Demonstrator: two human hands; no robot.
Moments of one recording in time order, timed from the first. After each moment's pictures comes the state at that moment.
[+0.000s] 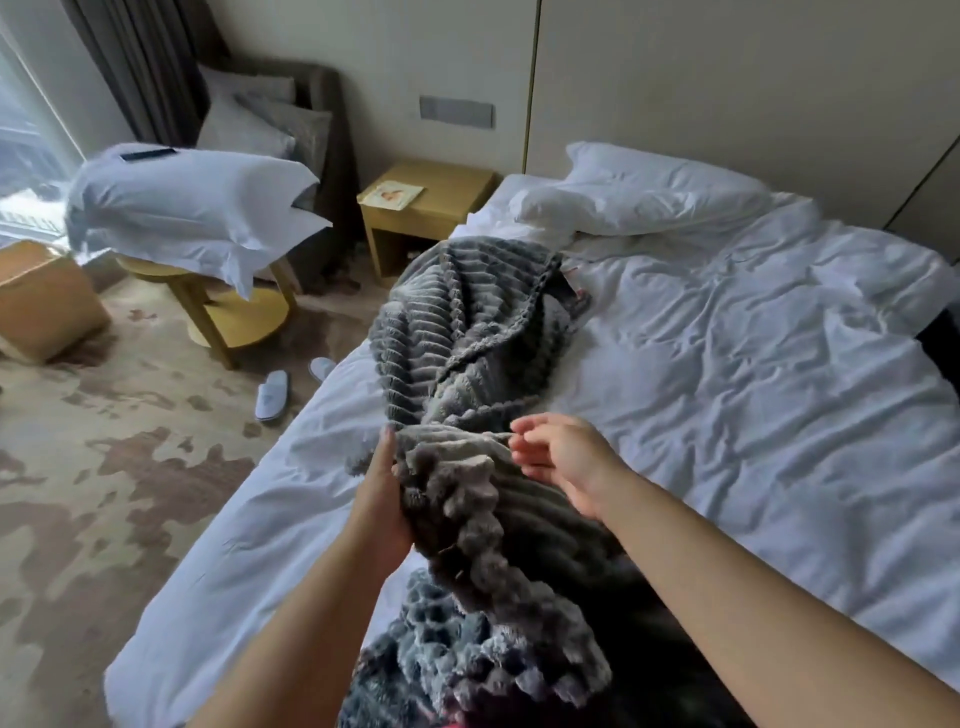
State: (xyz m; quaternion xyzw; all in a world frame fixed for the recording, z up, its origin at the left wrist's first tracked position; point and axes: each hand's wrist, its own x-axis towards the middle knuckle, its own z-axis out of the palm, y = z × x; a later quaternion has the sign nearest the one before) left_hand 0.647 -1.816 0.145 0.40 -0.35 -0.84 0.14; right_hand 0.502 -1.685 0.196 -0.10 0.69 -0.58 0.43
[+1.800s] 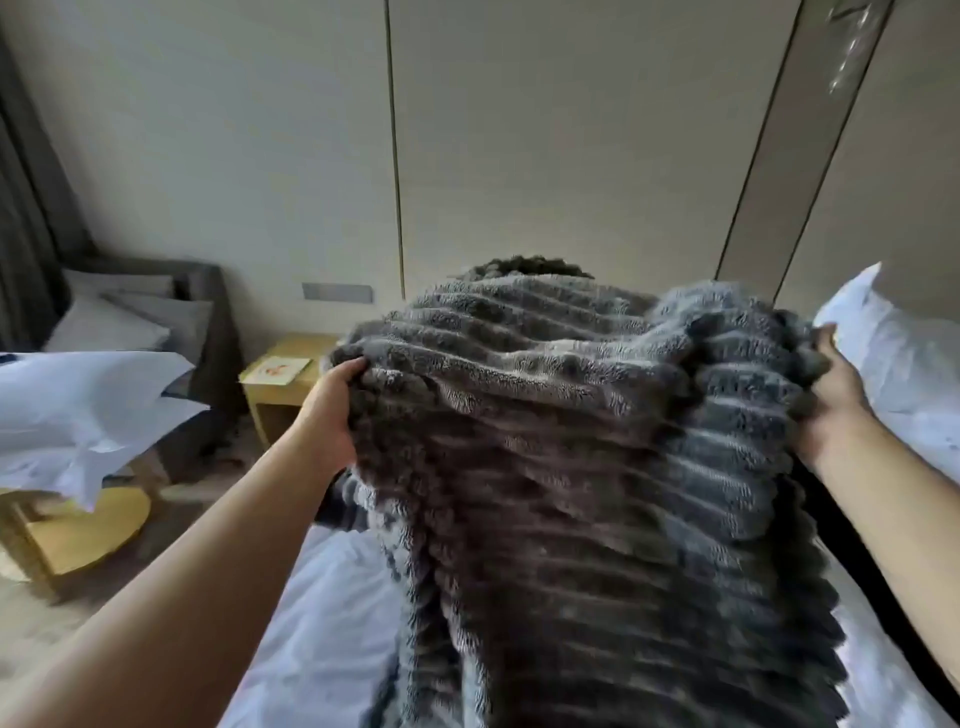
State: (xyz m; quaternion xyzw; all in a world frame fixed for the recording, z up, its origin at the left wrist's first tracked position) left_hand 0.448 -1.865 0.369 0.25 -0.47 -0.84 0.12; right_hand 0.299 -1.470 0.408 -0.06 0.50 -0.86 0.10
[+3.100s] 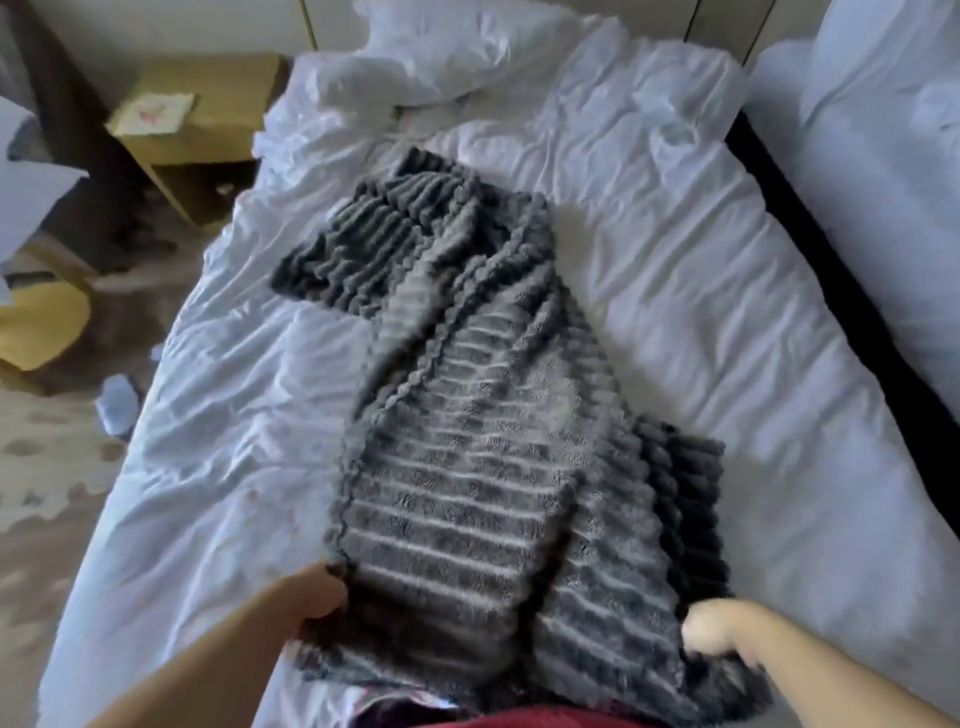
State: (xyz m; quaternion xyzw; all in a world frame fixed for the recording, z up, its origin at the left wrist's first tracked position) left_hand 0.707 -1.789 0.007 0.40 -0.75 -0.30 -0.43; right_hand 0.731 -1.353 -0.064 0.25 0.76 -0.34 0.49
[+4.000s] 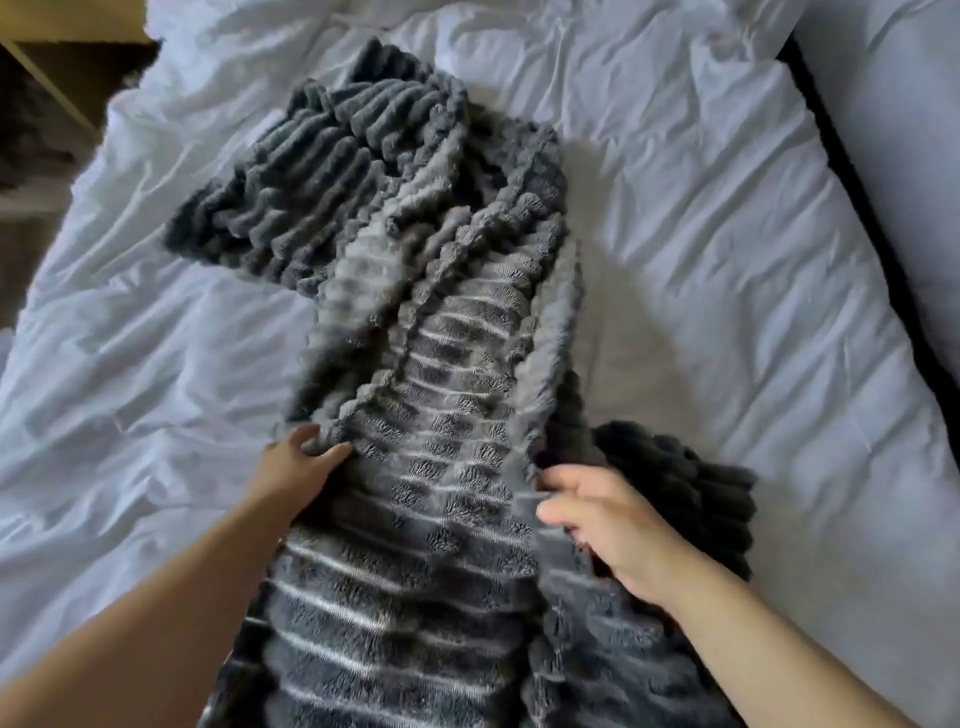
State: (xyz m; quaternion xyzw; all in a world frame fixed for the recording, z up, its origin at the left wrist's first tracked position) left_hand 0.519 -1.848 -0.077 0.41 -0.83 -0.34 -0.17; right_hand 0.463 -1.524 0.039 0.05 0.73 -0.52 0.44
